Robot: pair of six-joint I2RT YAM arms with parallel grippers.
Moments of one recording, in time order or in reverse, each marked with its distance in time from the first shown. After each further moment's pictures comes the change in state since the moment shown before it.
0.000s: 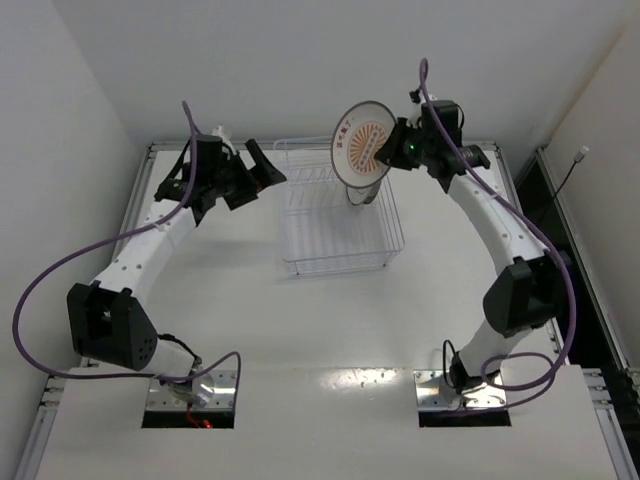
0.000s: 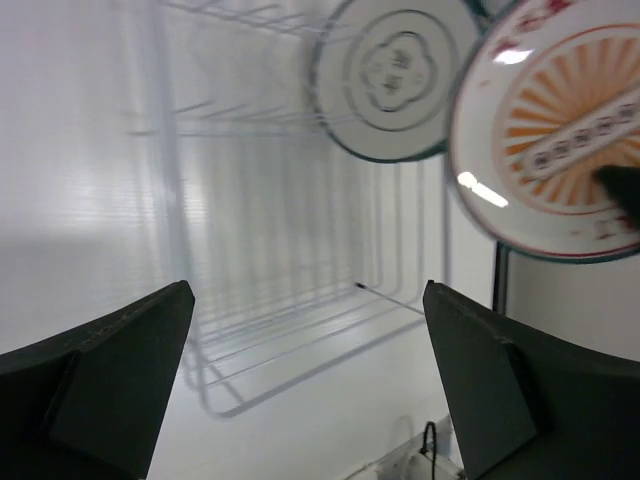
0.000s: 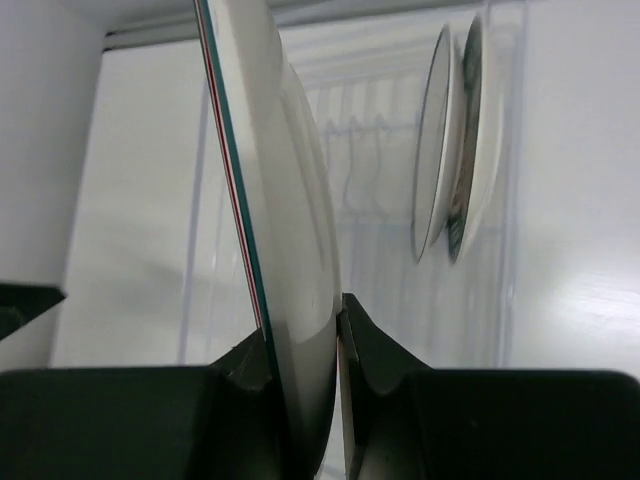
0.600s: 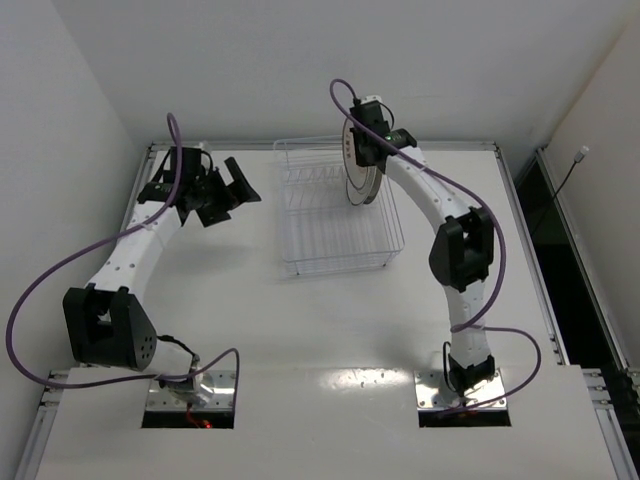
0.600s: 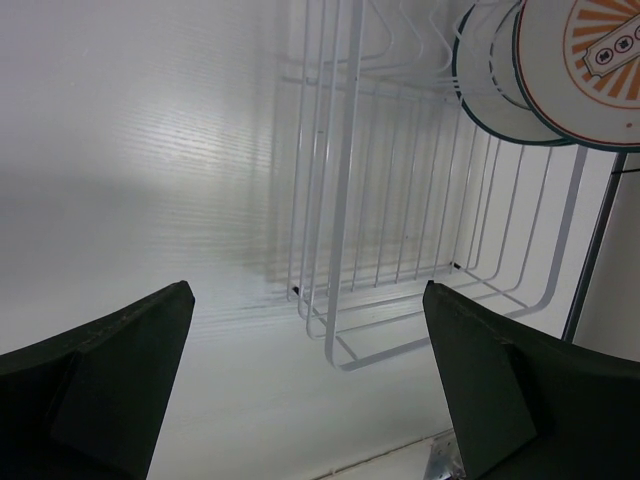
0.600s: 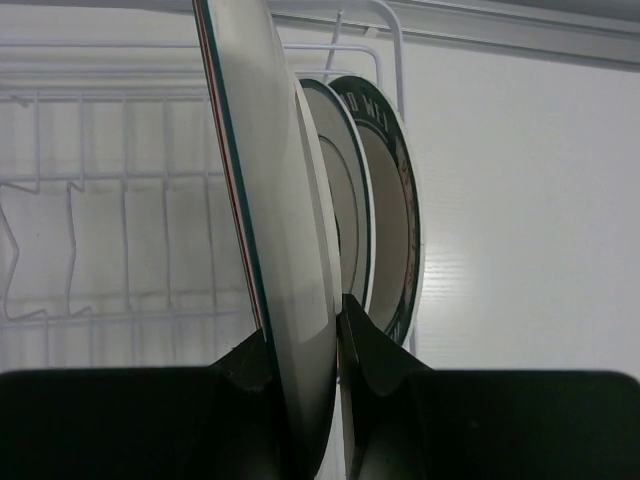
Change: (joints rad) left arm 0.161 -0.013 -0.044 -0.230 -0.017 0.151; right arm 0.193 0.515 0.542 -0.209 0.660 -0.311
